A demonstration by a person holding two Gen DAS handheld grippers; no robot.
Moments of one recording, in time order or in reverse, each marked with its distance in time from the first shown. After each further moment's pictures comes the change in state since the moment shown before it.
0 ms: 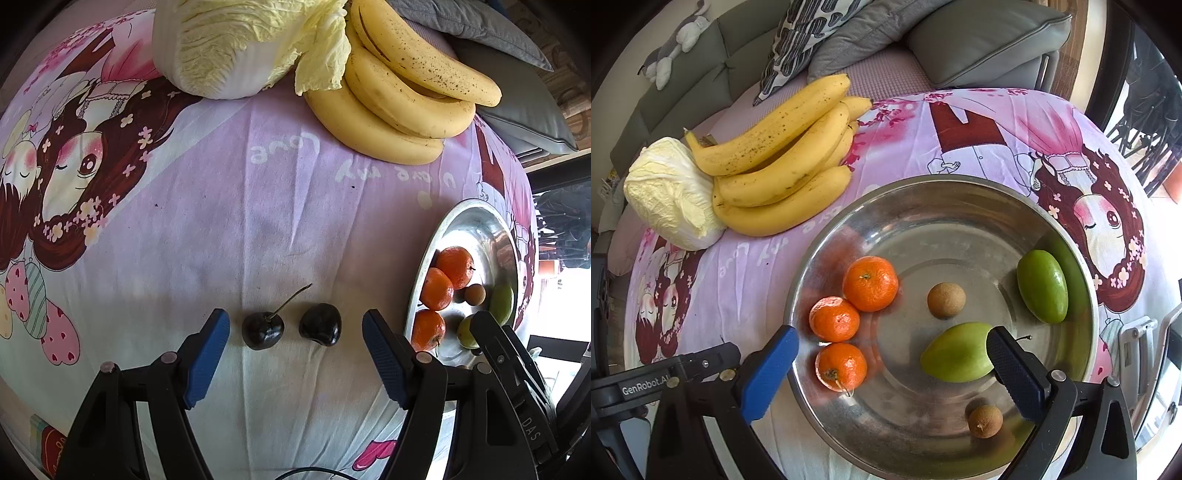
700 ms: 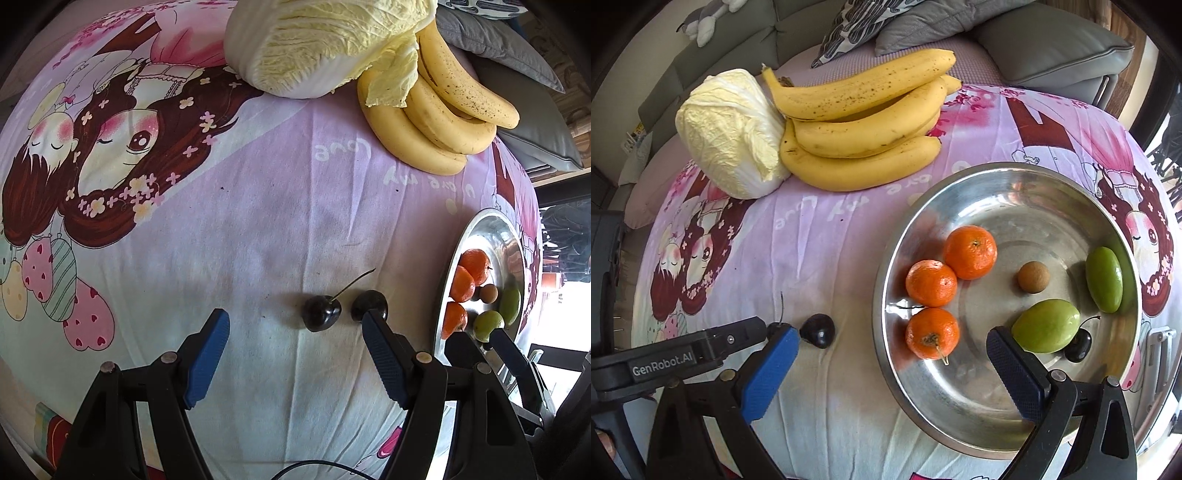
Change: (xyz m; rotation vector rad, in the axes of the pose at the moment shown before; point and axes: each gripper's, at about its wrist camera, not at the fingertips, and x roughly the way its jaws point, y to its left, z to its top) left arm -0.028 0.065 -0.020 -0.057 -0.017 0.020; right arm -0.005 0.071 -0.013 -0.148 0.063 0.062
